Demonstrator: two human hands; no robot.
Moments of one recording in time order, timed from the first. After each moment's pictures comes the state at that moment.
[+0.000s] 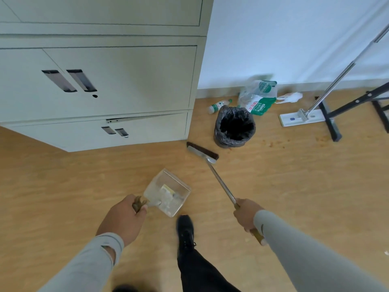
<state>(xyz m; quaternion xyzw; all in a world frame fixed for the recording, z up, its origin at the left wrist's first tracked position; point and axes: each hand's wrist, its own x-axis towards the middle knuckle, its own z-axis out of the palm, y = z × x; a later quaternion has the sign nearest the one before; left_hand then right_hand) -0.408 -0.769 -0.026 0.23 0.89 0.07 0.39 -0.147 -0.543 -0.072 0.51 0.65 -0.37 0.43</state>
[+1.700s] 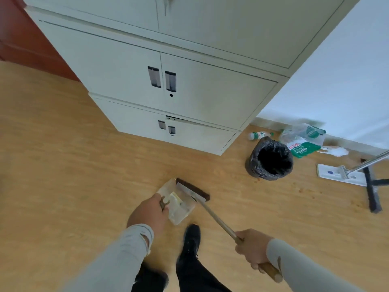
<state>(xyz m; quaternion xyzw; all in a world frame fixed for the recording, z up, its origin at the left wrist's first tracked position) -0.415 -0.840 -0.031 0.13 0.92 0.12 0.35 -0.207 -0.595 -0.009 0.36 0.53 -0.47 0.60</state>
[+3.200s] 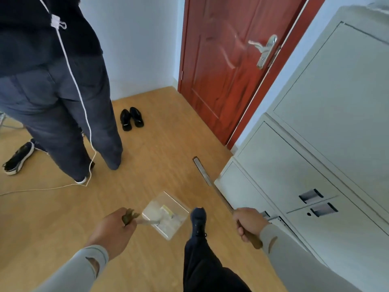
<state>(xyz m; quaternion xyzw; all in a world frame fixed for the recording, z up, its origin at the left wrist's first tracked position) -0.550 -1.275 0.071 -0.25 0.89 0.32 0.20 -0.653 -0.914 0.074 0.30 0.76 -0.42 0.39</state>
